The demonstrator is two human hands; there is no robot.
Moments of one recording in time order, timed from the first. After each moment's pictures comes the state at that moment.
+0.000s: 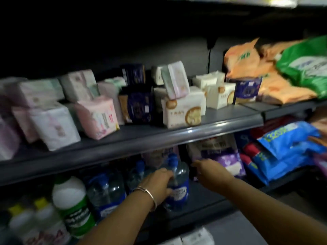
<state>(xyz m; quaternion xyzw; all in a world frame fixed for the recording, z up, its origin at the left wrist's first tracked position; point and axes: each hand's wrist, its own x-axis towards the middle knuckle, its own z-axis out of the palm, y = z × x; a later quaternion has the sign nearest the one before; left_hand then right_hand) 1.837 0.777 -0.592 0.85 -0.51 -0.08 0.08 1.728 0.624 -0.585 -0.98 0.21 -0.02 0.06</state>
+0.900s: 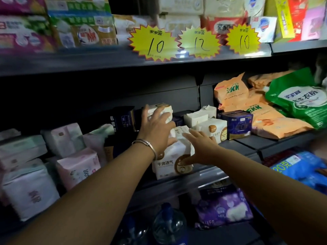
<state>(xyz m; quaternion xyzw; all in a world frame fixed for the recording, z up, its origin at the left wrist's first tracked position) 1.886 0.656 -0.387 0.80 -0.50 0.34 -0.03 1.784 0.532 -0.432 -0.97 0.19 -0.12 0.06</state>
